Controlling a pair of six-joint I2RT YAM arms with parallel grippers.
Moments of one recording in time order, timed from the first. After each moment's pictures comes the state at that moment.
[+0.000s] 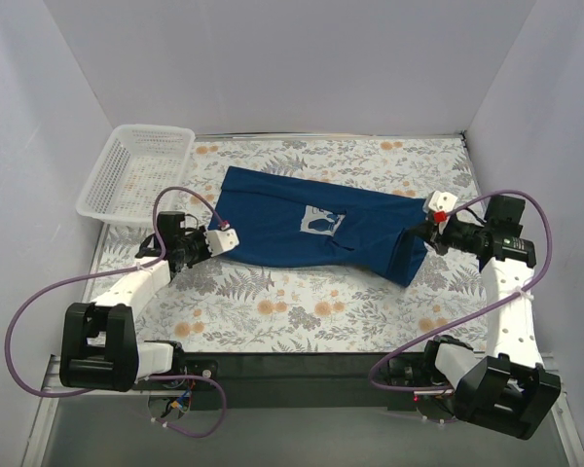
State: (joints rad) left arm -0.09 1.27 0.59 -0.18 0.33 1.13; right arm -0.25 1.00 0.89 -0.72 -1.09 -1.07
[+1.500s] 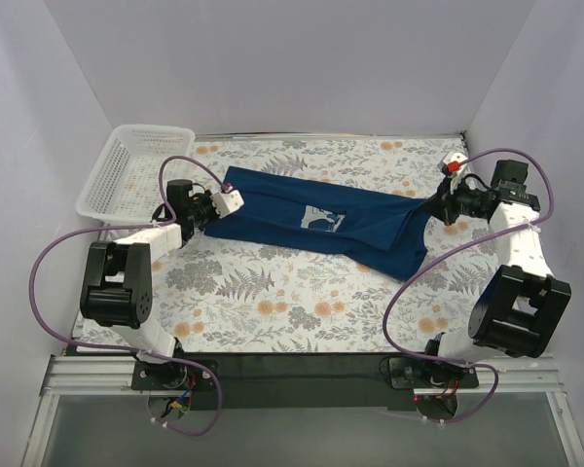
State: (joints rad) left arm -0.09 1.64 0.85 0.13 0.36 1.01; right arm -0.30 1.45 1.16 -0.68 -1.05 -0.89
